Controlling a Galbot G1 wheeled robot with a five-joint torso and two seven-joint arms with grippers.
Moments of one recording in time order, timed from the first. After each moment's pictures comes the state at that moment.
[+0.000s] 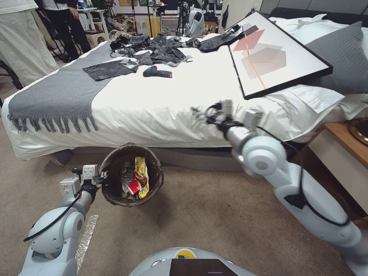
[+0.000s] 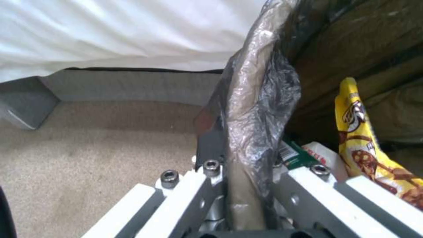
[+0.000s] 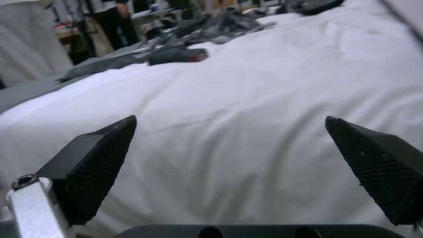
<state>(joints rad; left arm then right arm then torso) 1.54 -1.37 -0.87 -2.29 -0.31 0.74 0.07 -0.81 0.87 0.19 2.20 1.03 -0.40 0.51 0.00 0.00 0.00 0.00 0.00</state>
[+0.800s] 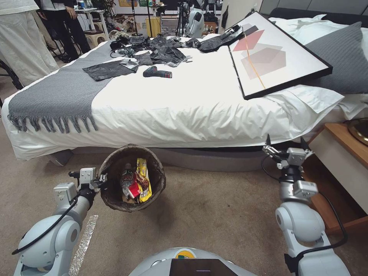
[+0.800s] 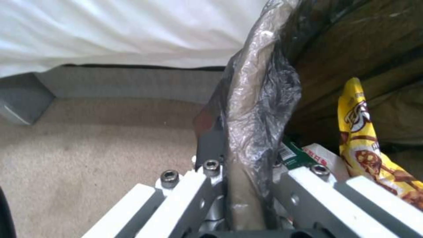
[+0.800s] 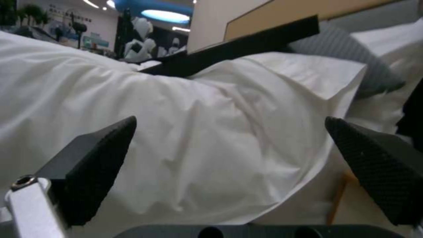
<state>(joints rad) 1.62 -1.39 -0.89 -2.36 -0.35 0.73 0.07 -1.50 1.35 0.81 2.12 0.03 0.12 0.19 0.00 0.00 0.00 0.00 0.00</state>
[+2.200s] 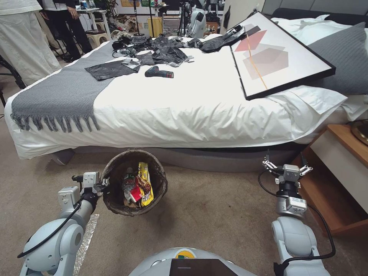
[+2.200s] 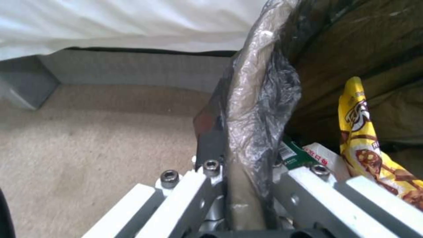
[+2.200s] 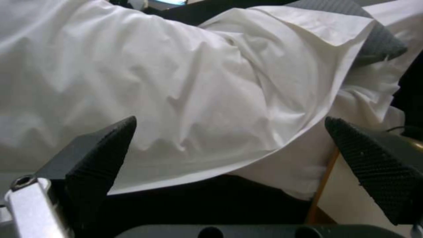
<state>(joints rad) 1.63 -1.40 -0.87 -2.35 -0.33 0.73 0.06 -1.53 1.46 0.81 2.02 -0.08 0.19 0.17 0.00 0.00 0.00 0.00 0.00</state>
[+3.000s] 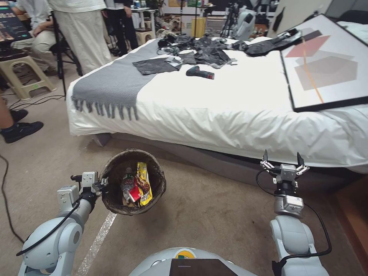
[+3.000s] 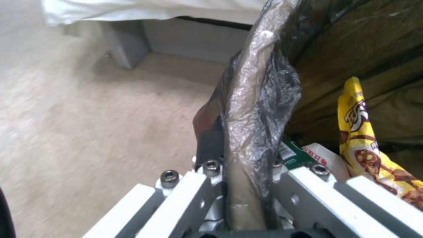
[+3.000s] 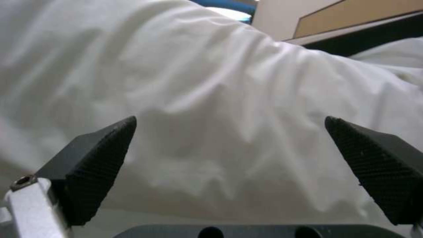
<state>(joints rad) 1.62 -1.39 -0.88 -2.34 -0.34 0.73 0.06 -1.51 1.45 0.80 2.01 -0.09 0.18 0.17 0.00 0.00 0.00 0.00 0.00</state>
